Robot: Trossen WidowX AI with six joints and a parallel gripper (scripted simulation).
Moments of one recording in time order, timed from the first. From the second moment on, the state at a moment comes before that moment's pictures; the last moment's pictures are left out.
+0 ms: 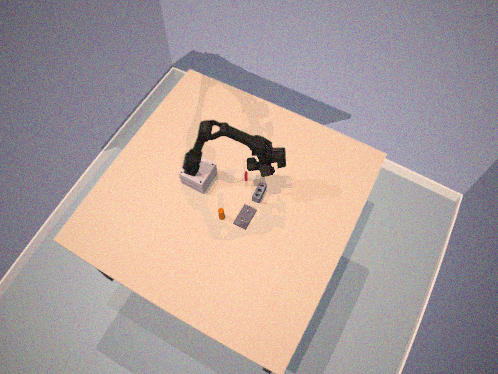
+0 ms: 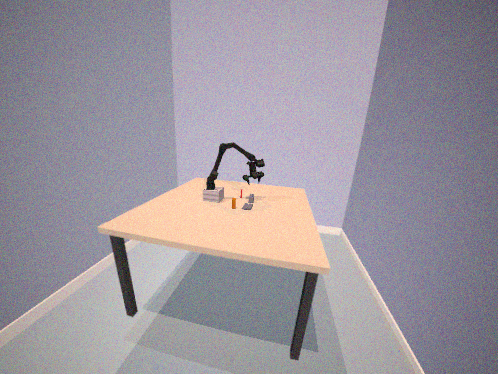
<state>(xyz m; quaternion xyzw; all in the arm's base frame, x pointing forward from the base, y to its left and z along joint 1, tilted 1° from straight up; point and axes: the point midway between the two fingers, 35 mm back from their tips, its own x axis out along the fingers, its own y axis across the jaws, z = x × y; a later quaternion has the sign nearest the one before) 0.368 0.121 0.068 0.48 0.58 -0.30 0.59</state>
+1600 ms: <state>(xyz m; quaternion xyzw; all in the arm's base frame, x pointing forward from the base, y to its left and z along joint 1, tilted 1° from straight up) 0.360 0.038 -0.011 0.52 0.48 -0.51 0.49</state>
